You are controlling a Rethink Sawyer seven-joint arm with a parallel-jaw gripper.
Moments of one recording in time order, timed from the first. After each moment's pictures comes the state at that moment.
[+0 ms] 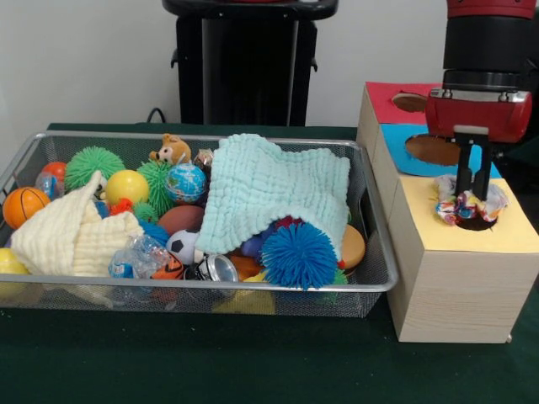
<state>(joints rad) 0.20 -0.61 -0.09 1.82 0.70 -0.05 1.80</state>
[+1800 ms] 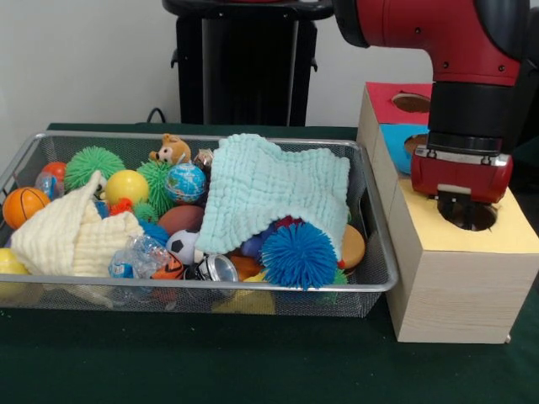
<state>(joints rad) 0.18 -0.45 -0.09 1.69 0.65 -0.10 1.80</state>
